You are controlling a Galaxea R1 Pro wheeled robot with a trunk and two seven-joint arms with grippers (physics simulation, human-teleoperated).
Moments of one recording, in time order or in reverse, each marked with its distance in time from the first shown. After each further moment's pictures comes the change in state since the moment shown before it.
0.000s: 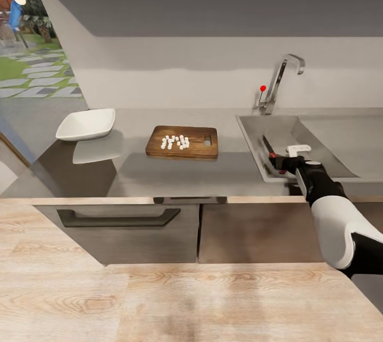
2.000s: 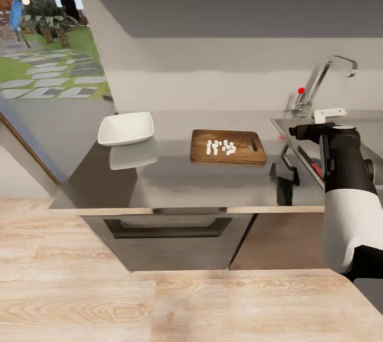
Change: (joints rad) left arm 0.000 0.004 0.000 0.001 0.000 0.000 0.000; right arm 0.010 -0.005 0.093 -0.551 0.011 0.408 0.015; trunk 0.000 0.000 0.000
